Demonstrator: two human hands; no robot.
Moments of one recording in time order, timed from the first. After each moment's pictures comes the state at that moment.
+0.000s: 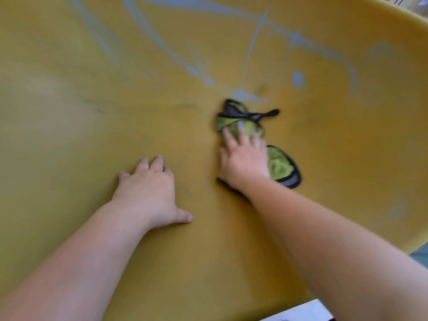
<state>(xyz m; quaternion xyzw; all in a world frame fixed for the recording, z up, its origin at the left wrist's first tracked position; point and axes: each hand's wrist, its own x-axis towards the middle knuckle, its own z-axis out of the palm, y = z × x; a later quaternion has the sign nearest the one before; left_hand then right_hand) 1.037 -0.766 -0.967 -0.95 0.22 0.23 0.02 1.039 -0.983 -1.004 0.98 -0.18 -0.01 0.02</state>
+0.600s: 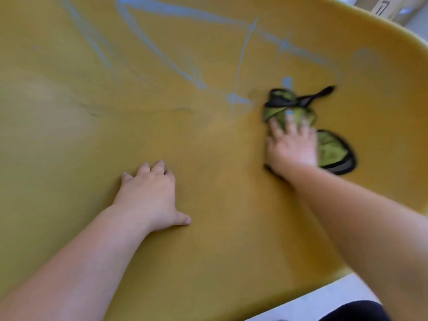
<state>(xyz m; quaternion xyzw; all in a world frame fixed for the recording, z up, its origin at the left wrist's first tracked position) 1.031 -0.771 -0.964 -0.95 0.24 0.21 0.02 1.019 -1.080 -0.963 0.95 -0.26 0.01 0.14</state>
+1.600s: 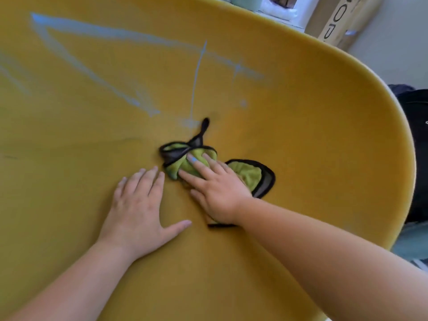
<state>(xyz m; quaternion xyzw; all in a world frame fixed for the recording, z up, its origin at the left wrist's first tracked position) 1.064 -0.843 -1.020 -0.94 0.32 -0.05 -0.09 1.028 -1.051 -0.988 0.99 0.05 -0.07 0.10</state>
